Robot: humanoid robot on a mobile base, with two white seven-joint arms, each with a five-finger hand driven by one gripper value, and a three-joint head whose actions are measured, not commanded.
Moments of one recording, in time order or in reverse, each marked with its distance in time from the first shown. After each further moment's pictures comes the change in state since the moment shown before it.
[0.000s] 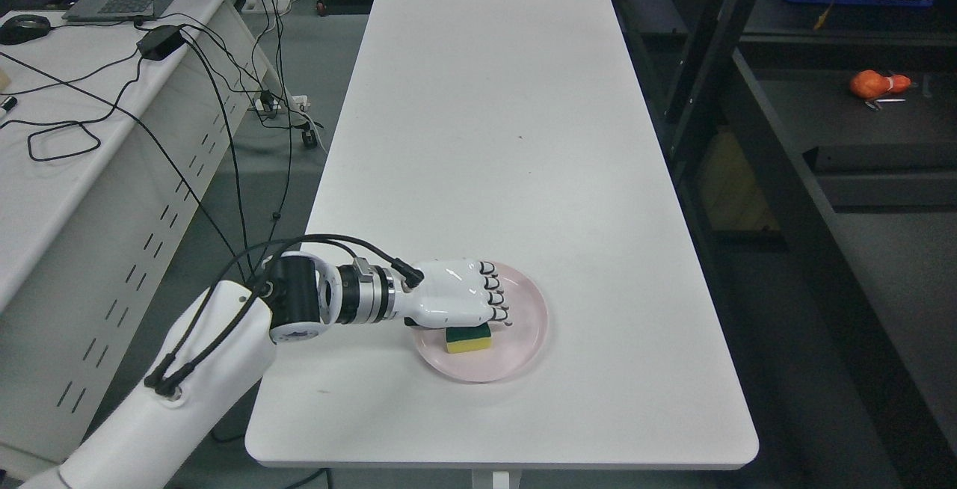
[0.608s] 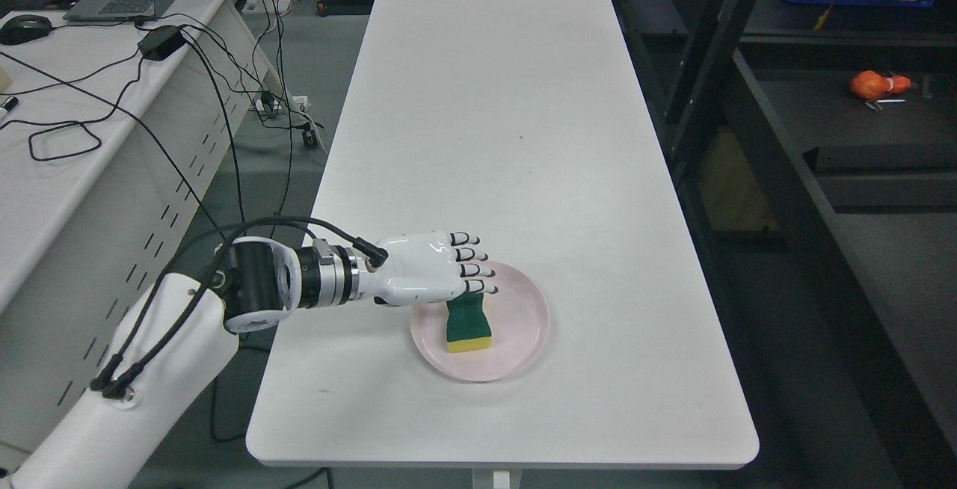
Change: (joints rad) left arm 0.015 0.066 0.080 -0.082 0.003 0.000 -0.001; right arm 0.000 0.000 0.000 0.000 0.000 0.000 0.000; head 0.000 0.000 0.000
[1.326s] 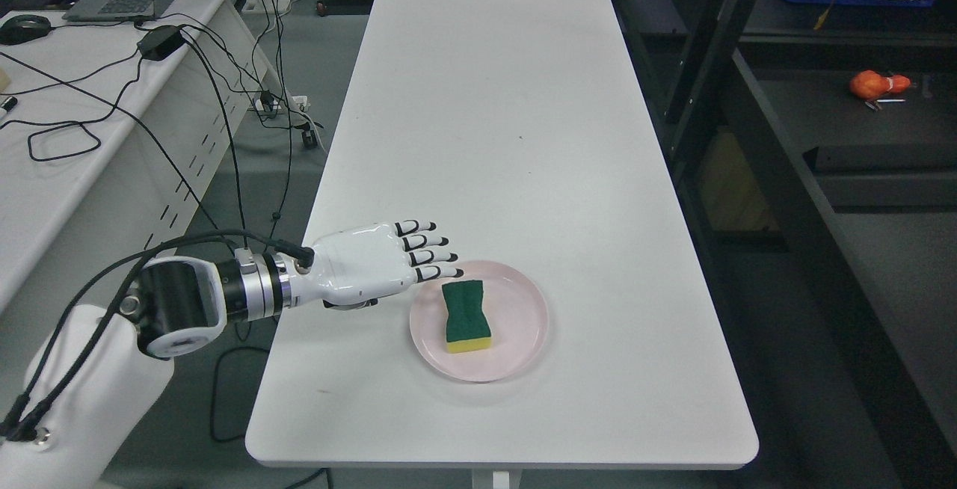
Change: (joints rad) left arm 0.125 0.088 0.183 -0.104 0.098 0.000 0.017; right arm 0.000 0.000 0.000 0.000 0.000 0.000 0.004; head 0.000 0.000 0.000
